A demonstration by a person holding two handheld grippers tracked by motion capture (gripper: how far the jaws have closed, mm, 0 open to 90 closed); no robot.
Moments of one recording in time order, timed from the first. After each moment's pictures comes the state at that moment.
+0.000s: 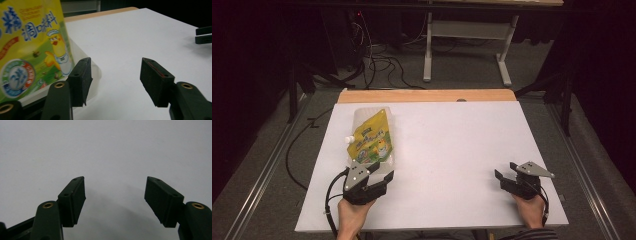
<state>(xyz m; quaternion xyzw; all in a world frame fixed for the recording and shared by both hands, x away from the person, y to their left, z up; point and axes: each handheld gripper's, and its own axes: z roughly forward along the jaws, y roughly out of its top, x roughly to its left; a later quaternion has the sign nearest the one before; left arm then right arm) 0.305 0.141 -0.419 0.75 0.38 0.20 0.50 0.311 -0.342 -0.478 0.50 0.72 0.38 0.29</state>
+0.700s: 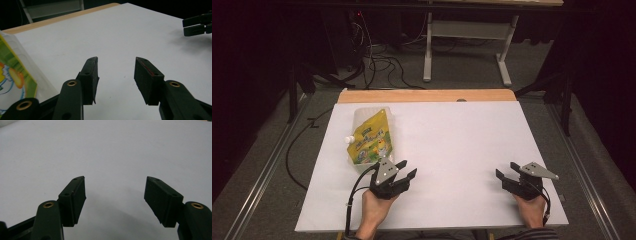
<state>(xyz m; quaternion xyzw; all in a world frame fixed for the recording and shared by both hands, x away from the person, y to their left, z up) 0.325 0.081 -0.433 0.78 0.33 0.19 0.50 0.308 -0.346 -0.477 0.50 0.71 0.41 0.28</state>
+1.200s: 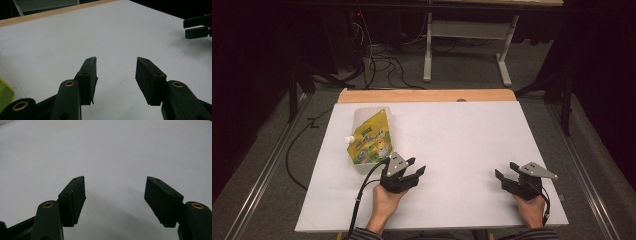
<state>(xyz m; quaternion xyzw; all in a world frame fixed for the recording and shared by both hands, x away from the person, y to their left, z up) 0.343 0.060 -0.442 0.78 0.33 0.16 0.50 0.308 -0.344 -0.477 0.50 0.71 0.40 0.28</state>
